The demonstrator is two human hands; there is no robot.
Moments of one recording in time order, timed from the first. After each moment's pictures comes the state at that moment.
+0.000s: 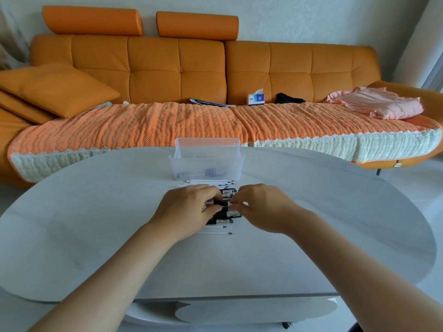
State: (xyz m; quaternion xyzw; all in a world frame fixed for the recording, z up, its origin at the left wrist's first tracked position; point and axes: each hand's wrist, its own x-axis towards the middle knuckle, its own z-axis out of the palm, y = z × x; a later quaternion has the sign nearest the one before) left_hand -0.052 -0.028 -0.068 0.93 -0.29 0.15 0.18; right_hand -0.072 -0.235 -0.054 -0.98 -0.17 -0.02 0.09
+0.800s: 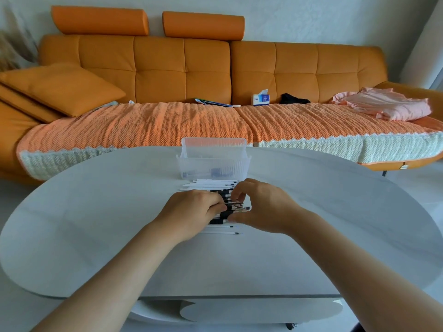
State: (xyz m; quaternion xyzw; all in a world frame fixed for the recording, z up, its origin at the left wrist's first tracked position) left_hand -0.049 -0.021 -0.070 0.94 -0.28 0.07 0.16; right_hand -0.071 -0.227 -0.055 -0.97 -0.16 -0.04 0.18
